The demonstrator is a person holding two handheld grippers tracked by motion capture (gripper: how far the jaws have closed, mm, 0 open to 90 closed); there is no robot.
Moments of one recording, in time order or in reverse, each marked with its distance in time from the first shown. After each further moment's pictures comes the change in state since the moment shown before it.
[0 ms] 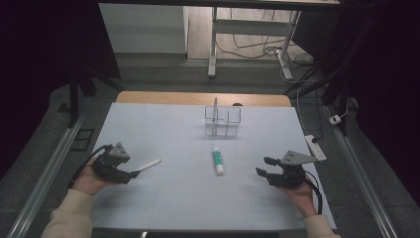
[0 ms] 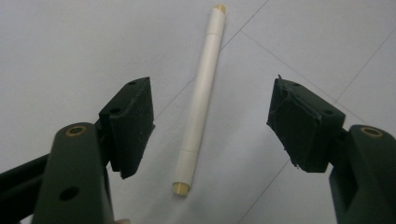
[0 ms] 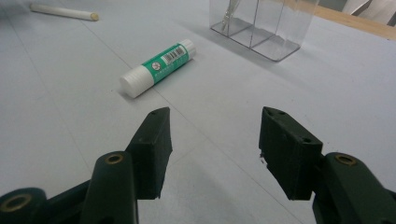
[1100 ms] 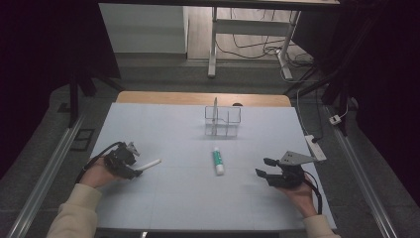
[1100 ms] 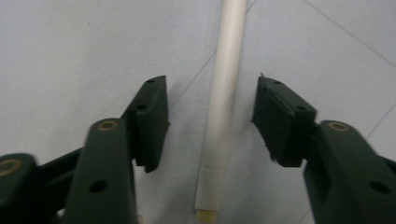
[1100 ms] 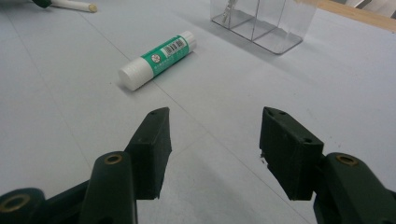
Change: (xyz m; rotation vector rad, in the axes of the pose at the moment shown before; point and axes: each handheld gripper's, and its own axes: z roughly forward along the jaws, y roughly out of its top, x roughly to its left) left arm 0.017 0.016 0.042 0.203 -0.048 0.061; right arm 0.000 -0.001 0.002 0.024 -0.002 -0.004
